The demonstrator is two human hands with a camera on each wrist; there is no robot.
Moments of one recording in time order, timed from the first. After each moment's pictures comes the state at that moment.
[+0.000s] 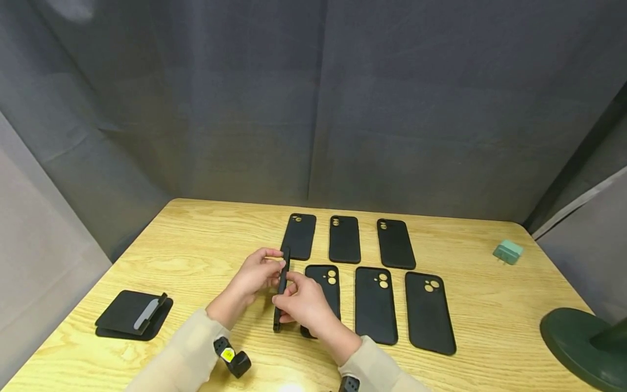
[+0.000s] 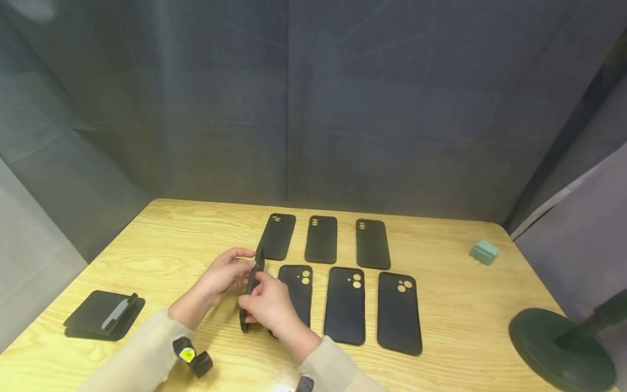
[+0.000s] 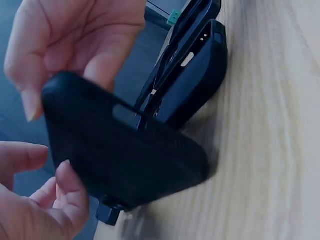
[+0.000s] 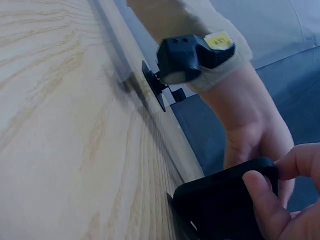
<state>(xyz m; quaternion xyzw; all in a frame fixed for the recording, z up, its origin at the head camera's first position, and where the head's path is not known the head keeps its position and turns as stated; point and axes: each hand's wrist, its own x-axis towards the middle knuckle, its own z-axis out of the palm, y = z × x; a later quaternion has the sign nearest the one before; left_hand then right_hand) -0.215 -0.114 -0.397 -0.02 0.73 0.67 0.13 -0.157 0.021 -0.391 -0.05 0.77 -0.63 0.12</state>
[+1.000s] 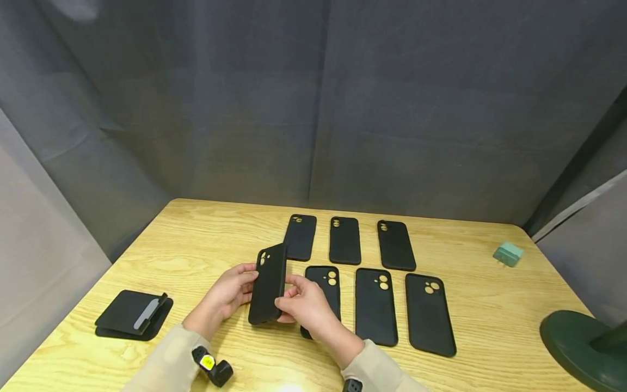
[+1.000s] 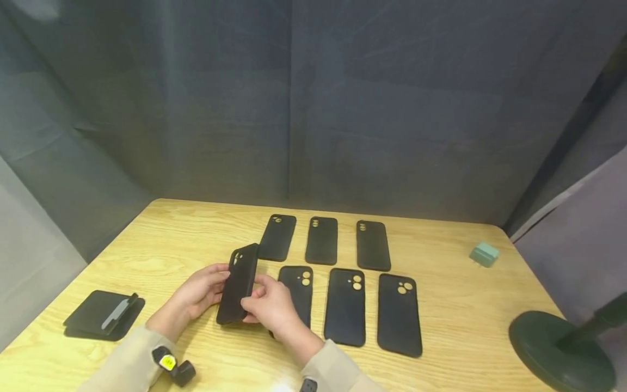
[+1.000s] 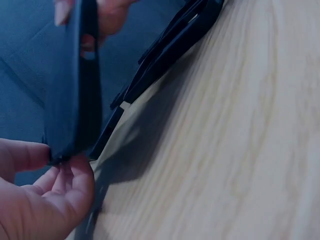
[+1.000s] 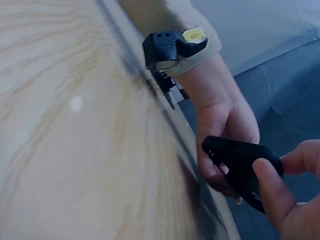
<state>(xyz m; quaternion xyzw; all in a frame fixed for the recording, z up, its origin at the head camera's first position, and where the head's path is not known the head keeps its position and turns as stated) -0.212 -0.165 -0.428 -0.04 0.68 0.71 0.18 -0.157 0.021 -0.398 -0.04 0.71 -0.69 0.14</state>
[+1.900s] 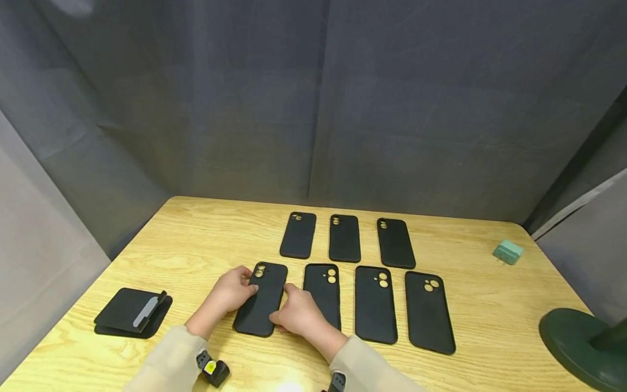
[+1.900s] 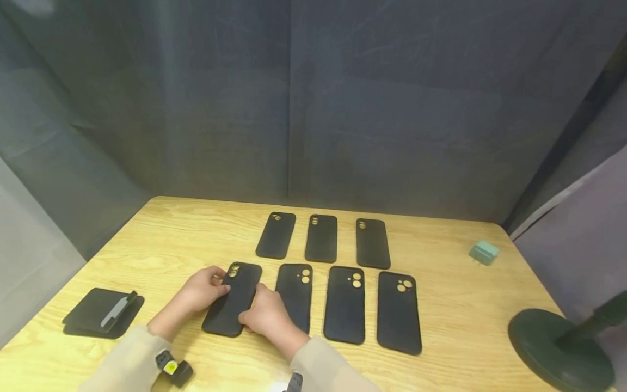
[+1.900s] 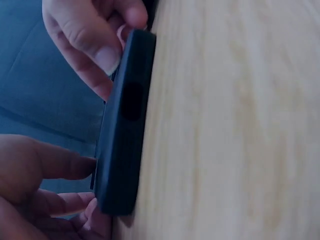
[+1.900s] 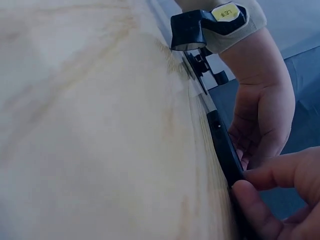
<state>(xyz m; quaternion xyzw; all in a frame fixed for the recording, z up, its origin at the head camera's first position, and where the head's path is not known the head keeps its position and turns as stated) -0.201 -0.159 -0.417 -0.02 0.93 0.36 0.09 -0.163 0.007 -0.423 -0.04 0.88 -0.46 0.14</state>
